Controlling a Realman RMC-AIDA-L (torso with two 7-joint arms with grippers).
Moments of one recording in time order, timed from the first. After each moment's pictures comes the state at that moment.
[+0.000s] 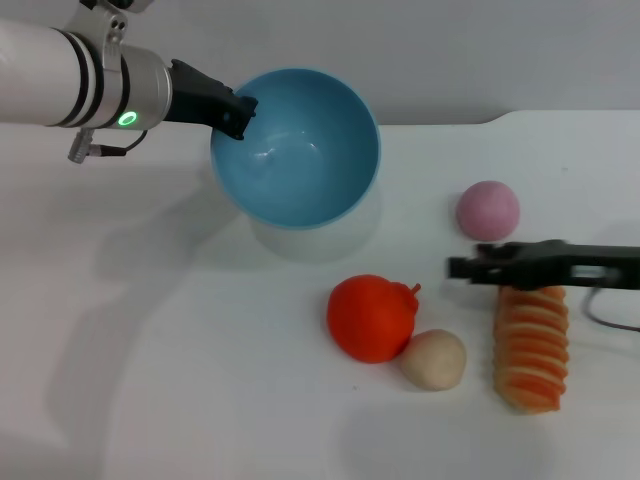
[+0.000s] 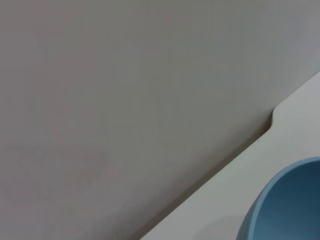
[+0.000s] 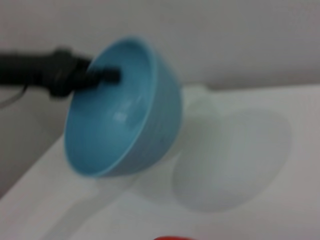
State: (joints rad) left arm -0.62 -2.06 1.43 1.21 2.45 0.92 -2.46; right arm 0.60 2.06 -0.68 -0.55 -2.14 -1.37 1.79
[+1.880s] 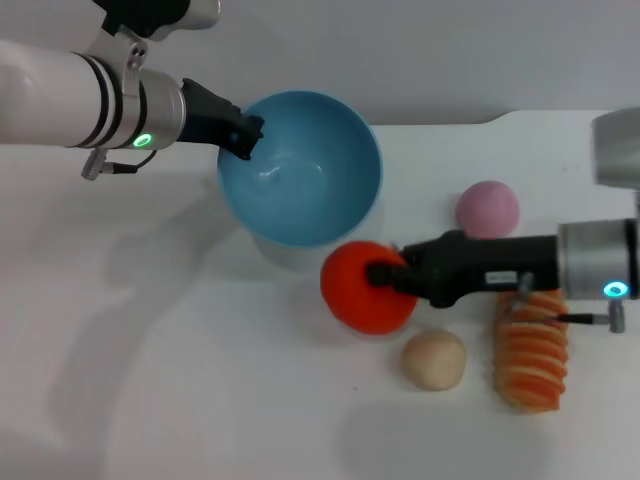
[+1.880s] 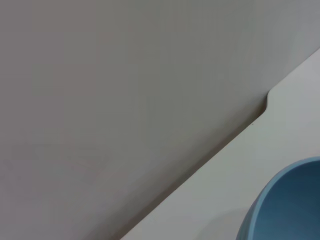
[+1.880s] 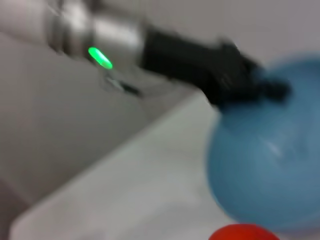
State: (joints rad) left arm -0.61 -2.06 1.50 1.17 2.47 0.87 -2.46; right arm 0.66 2.07 -0.89 -0.46 -1.91 -1.42 1.54
